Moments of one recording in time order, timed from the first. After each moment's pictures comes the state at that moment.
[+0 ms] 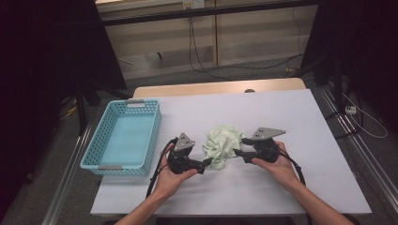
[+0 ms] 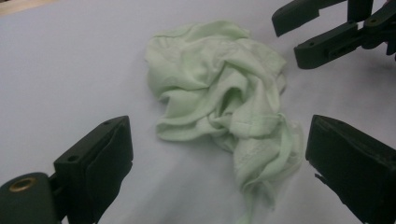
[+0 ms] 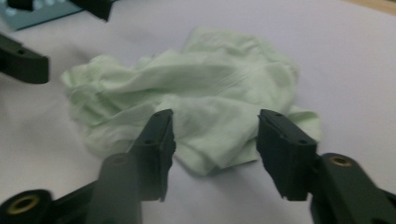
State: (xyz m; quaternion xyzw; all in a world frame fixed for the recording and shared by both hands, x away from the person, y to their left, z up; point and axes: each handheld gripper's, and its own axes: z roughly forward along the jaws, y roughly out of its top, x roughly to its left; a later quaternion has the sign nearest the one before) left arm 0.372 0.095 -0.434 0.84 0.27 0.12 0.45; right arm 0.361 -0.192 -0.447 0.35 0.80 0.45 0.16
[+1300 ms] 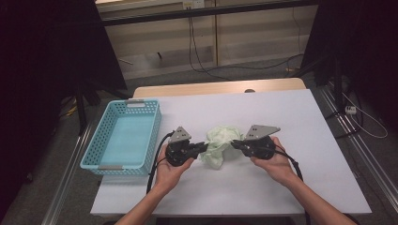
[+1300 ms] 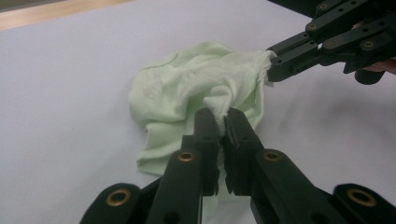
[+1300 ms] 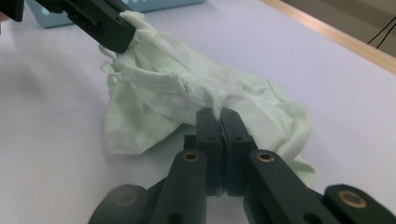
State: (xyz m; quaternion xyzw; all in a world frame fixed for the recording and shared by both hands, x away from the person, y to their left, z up) left arm 0.379 0.101 -0.407 0.82 0.29 0.08 0.49; right arm 0.360 -0.179 -0.419 0.28 0.82 0.45 0.19
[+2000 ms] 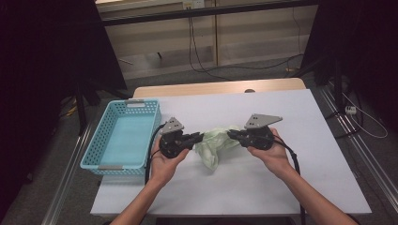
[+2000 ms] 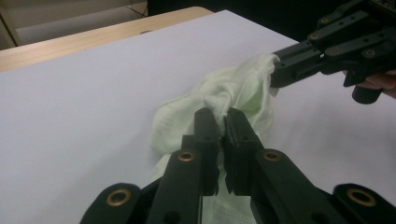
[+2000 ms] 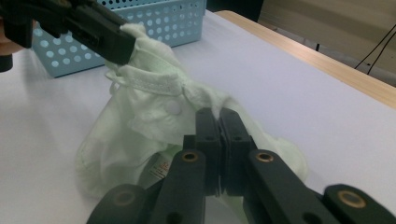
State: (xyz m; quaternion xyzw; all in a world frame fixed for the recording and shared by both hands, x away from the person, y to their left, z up) left arm 0.388 0.114 -0.378 0.79 0.30 0.08 0.52; right arm 0.373 -0.173 -0.393 0.30 0.80 0.49 0.19
